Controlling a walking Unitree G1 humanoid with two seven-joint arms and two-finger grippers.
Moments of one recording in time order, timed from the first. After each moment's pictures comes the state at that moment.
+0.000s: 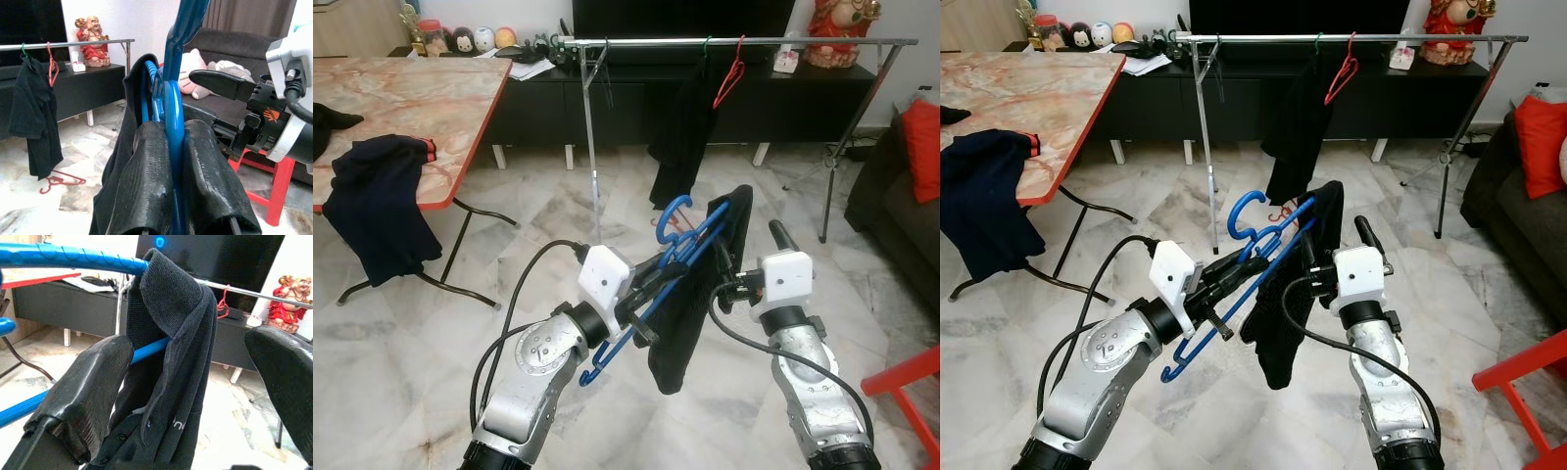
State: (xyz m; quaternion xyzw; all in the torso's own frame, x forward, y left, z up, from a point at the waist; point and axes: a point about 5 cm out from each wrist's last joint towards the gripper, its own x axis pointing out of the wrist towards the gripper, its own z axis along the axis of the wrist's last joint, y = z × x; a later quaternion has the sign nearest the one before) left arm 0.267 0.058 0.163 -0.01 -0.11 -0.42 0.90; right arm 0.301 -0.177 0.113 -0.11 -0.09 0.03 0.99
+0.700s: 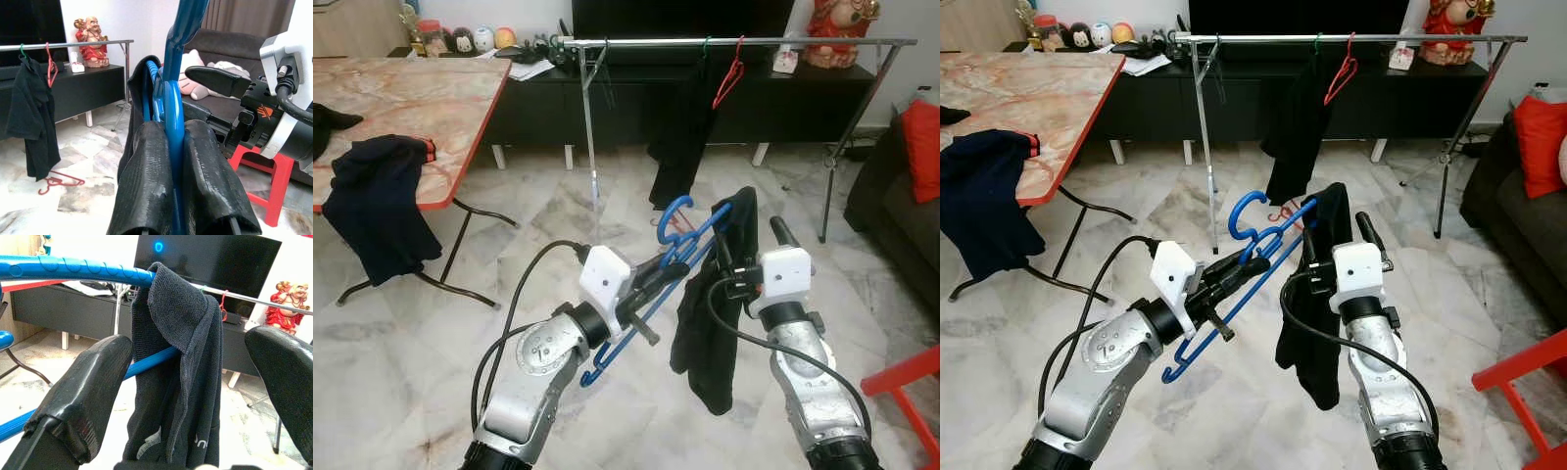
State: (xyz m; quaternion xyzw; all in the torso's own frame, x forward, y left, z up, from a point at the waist) left arm 0.267 0.057 0.163 -0.01 -0.11 -0.42 0.90; right arm 0.304 -0.175 0.117 -0.12 -0.09 0.03 0.99
